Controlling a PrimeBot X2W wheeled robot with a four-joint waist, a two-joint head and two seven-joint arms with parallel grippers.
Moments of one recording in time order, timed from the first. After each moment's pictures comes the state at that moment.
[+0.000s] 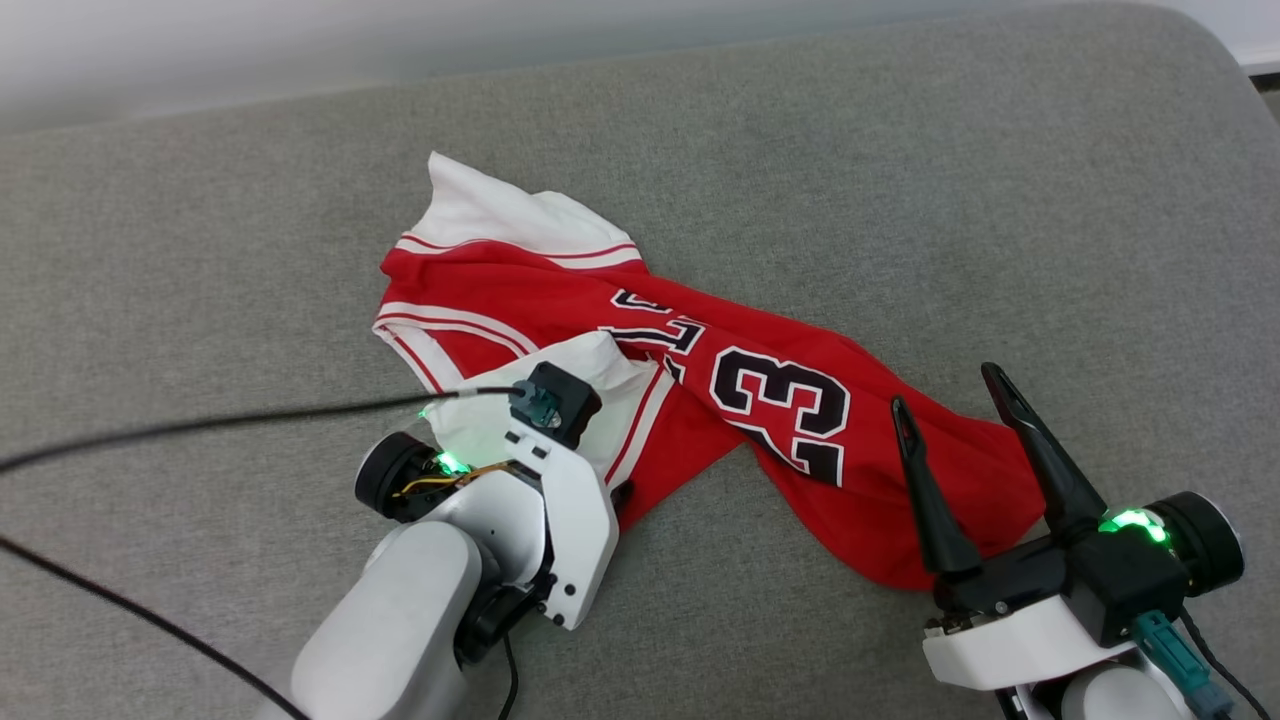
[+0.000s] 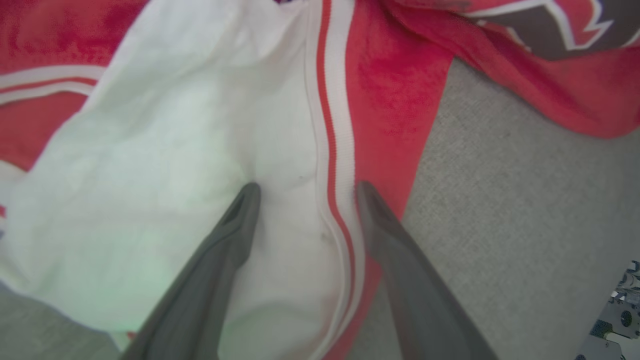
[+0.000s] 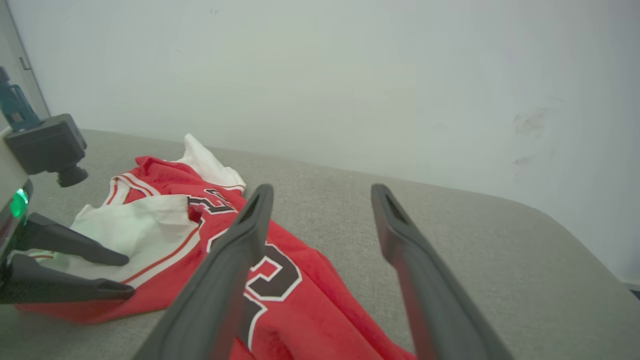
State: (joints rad) left arm -0.47 0.24 -0.54 0.26 -0.38 -0.08 0.63; right arm -0.06 -0.05 0.14 -0.08 -0.07 0.13 -0.26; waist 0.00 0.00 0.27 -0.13
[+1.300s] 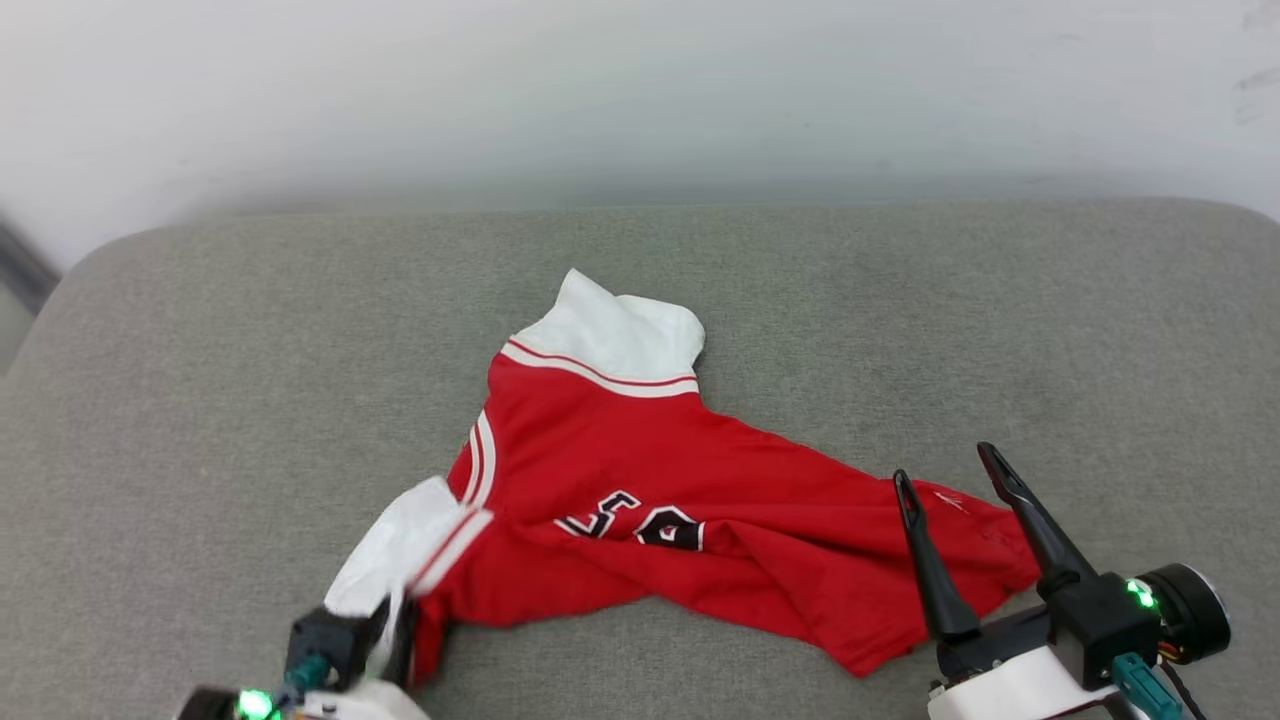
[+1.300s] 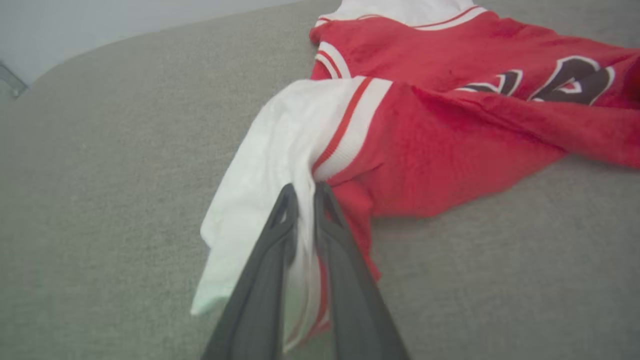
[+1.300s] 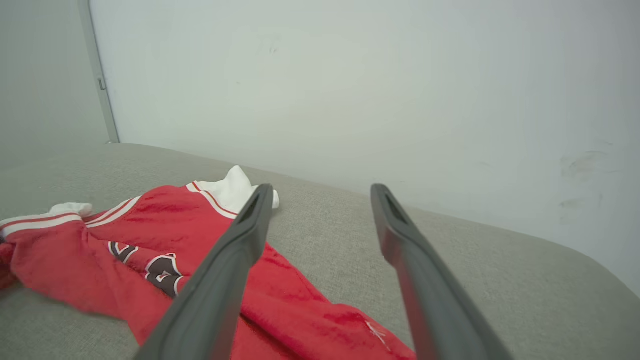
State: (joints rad) left arm -0.05 0.38 -0.37 0.26 -0.36 0.12 -0.11; right arm 0.02 -0.05 0.12 -0.01 -0.08 0.13 -0.26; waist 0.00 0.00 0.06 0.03
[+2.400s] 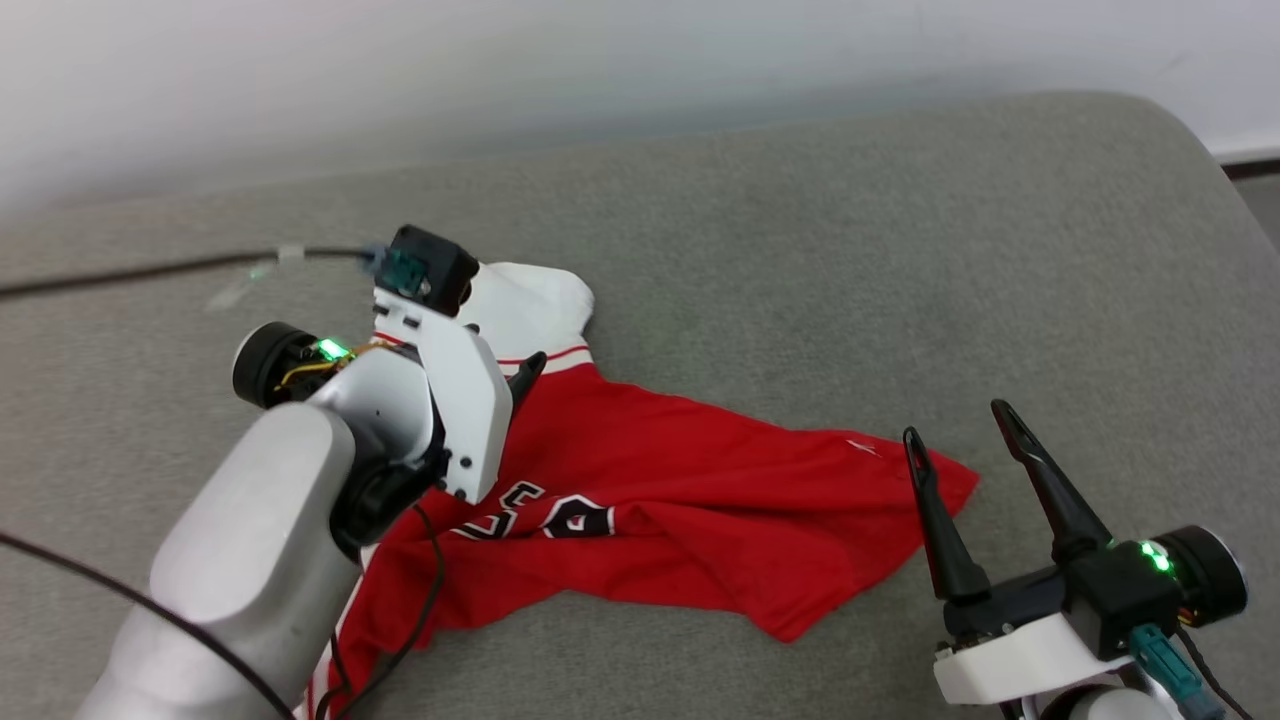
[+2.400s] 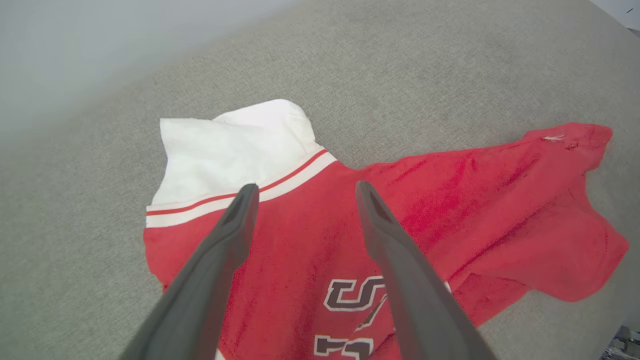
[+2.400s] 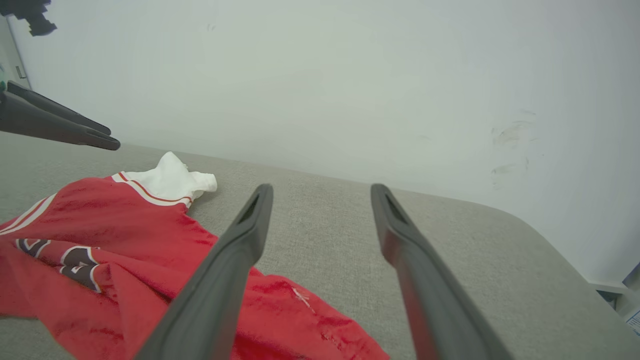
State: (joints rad) left arm -0.61 0.37 -0.49 0.24 -0.54 -0.09 0.55; right arm -0.02 -0.05 0.11 -0.03 -0.08 0.13 -0.26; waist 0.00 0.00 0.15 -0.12
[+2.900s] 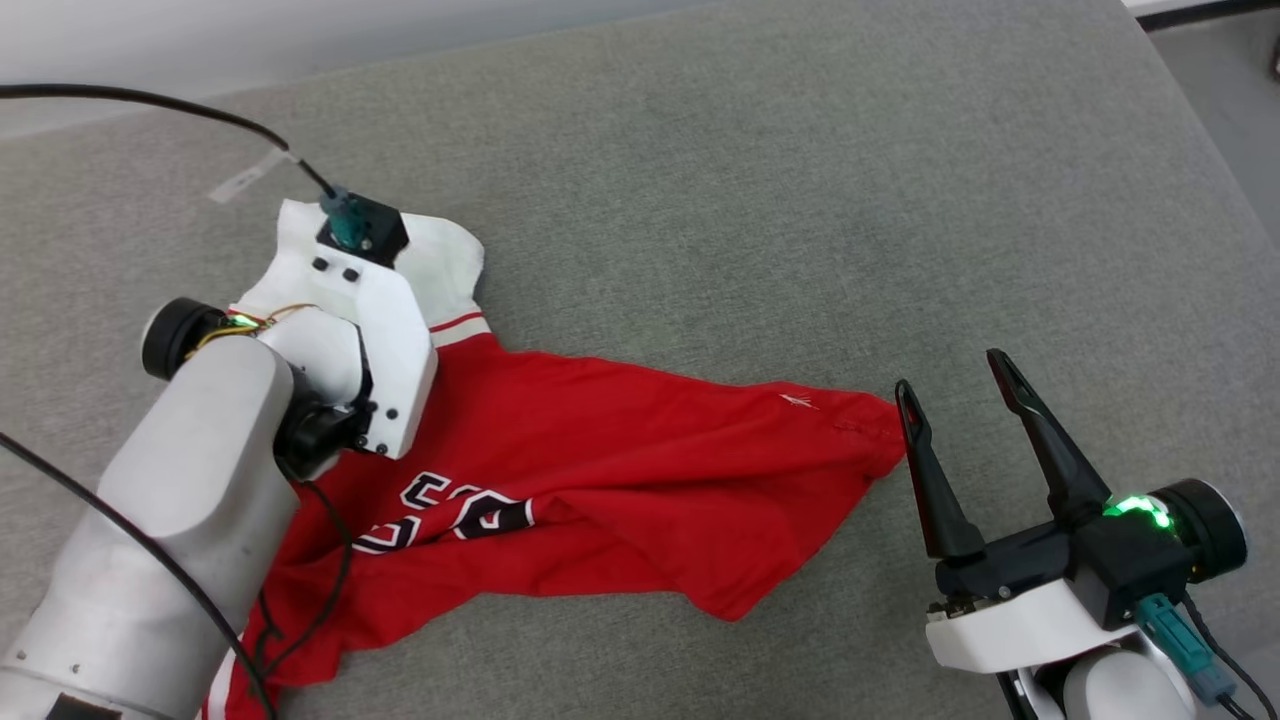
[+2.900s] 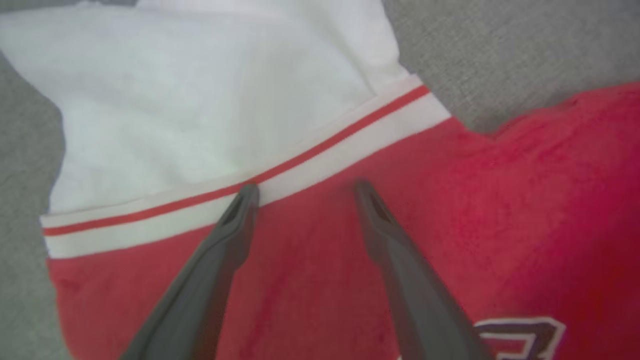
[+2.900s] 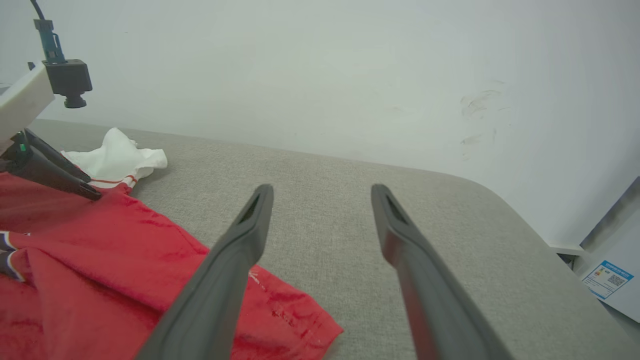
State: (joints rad) left arm -0.78 0.43 -0.54 0.51 -0.54 -0.10 0.79; right arm -0.08 -0.05 0.13 -0.06 -0.06 0.13 -0.26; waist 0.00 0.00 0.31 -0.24
